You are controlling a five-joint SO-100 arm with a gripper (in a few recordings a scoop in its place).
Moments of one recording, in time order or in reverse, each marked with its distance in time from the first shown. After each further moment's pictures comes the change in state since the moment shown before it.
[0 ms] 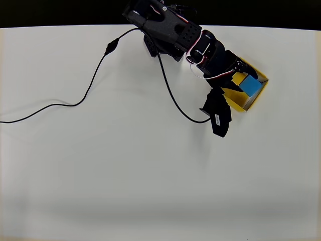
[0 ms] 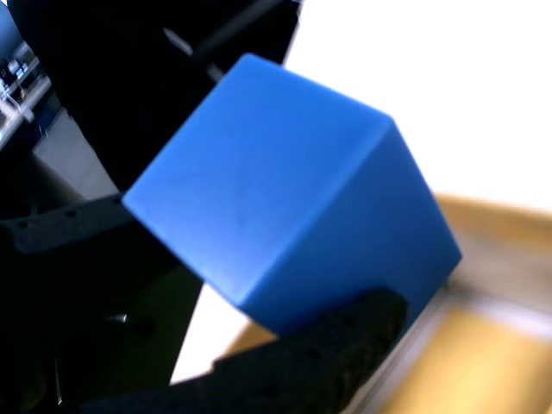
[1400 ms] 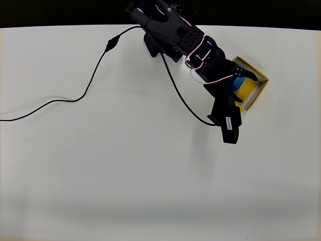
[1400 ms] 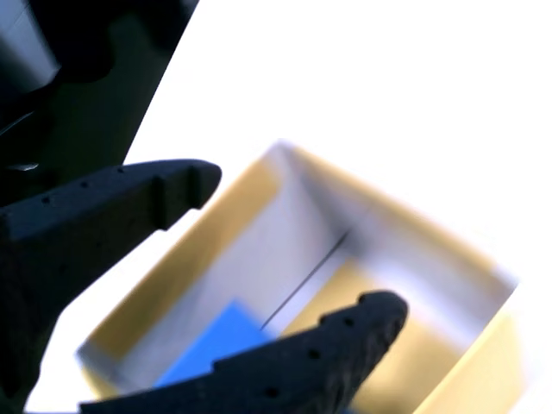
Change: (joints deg) arm 7.6 -4.7 -4.0 -5.4 -21.6
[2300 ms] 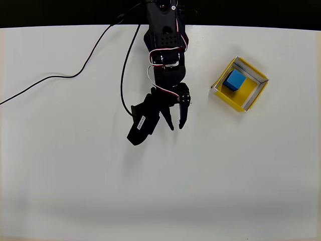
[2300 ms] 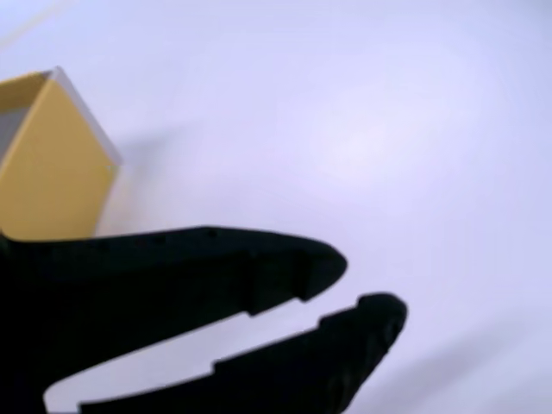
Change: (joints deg) arm 45.8 26.9 22.9 1.2 -7.0
